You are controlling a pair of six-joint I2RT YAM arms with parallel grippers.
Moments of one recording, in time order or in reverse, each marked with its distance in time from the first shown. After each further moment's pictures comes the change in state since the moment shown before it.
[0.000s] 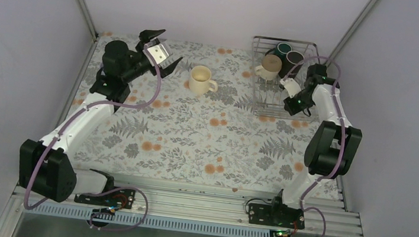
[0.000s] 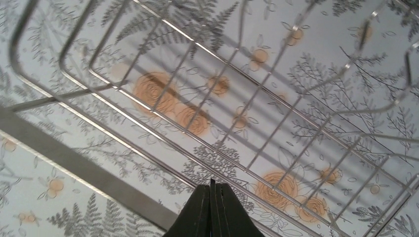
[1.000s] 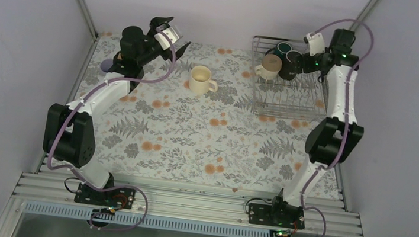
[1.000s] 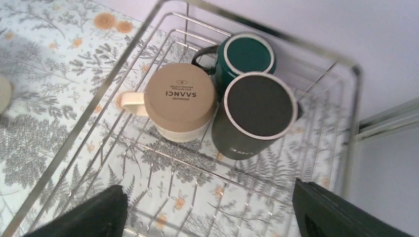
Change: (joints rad) left arm 0.008 0.303 0.193 0.135 -0.032 -0.058; right arm -0.048 0.213 0.533 0.153 -0.154 0.230
